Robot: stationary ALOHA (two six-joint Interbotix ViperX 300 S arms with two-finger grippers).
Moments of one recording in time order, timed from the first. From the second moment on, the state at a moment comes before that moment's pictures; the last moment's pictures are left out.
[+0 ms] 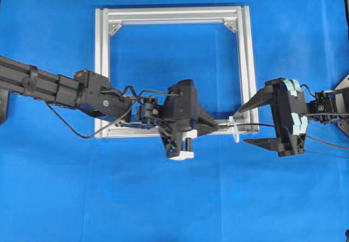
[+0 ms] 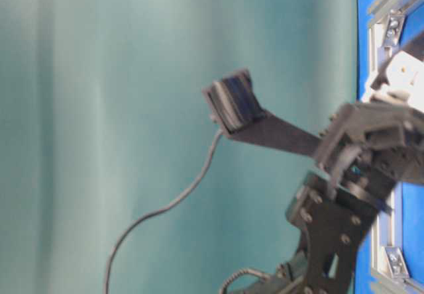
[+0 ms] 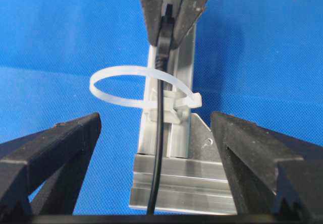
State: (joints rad) left arm -0.10 0.42 0.42 -0.09 -0.41 -0.04; right arm 0.17 -0.24 1.21 0.09 -0.40 0.10
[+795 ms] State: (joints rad) left arm -0.15 0.05 0.91 -0.09 -0.46 -0.04; right arm 0.17 -0.24 1.21 0.09 -0.39 0.10
